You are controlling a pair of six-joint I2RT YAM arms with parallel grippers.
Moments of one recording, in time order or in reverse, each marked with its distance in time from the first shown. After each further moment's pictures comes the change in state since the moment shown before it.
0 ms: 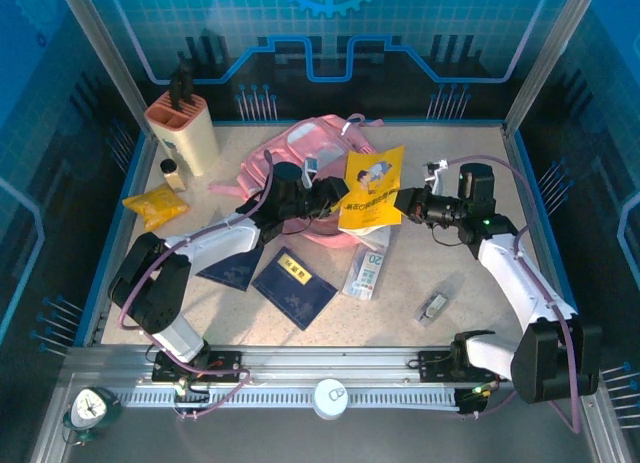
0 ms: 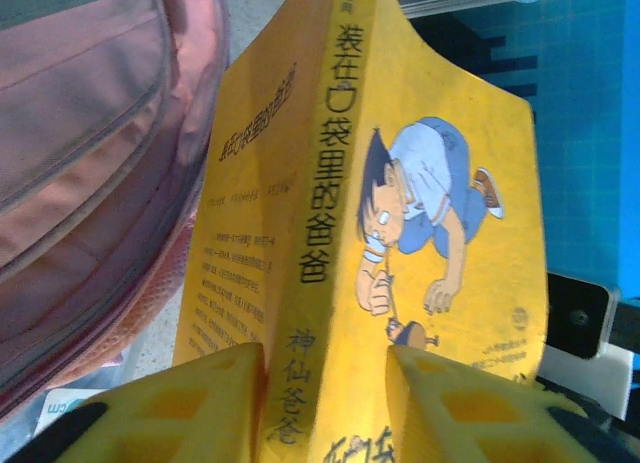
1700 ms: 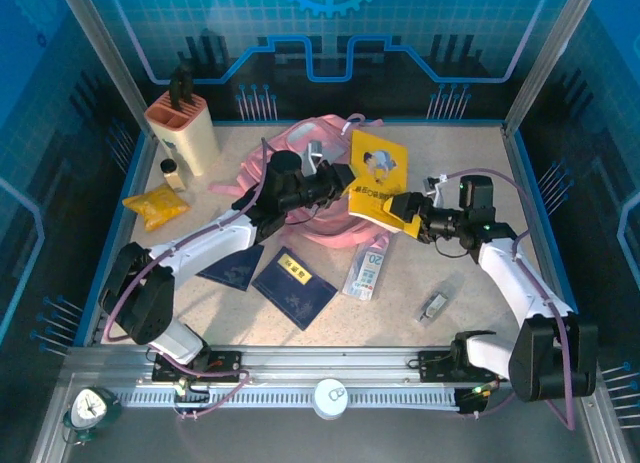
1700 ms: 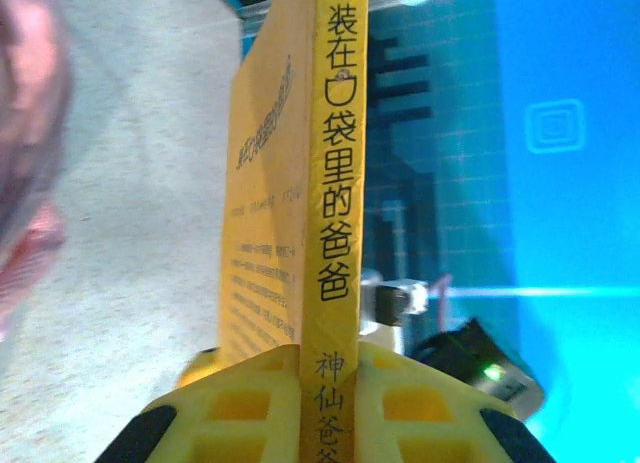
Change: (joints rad) left arm -0.045 -0.069 0.116 -0.004 -0.014 -0.038; right arm -0.046 0.003 -0.074 -0.069 -0.055 -0.062
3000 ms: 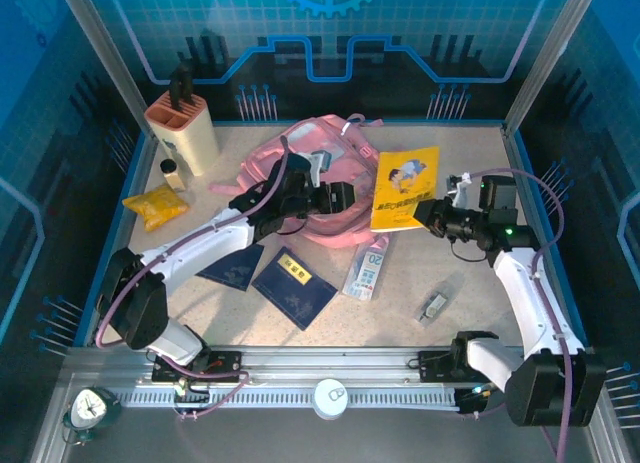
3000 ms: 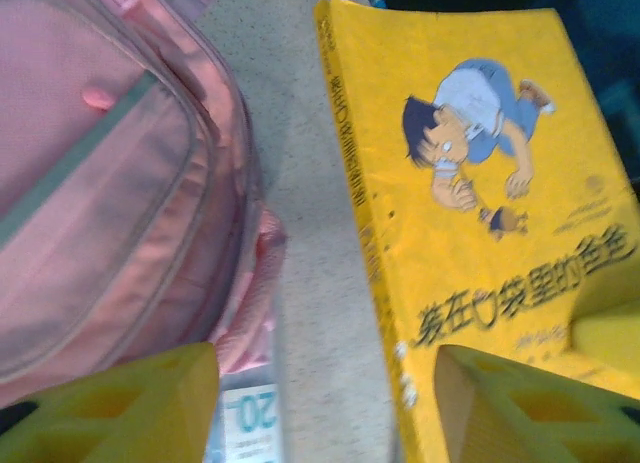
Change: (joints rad) left arm -0.025 -0.019 0.062 -0.433 -0.155 0.678; right arm -0.095 -0.140 0.100 -0.308 0.146 -0.097
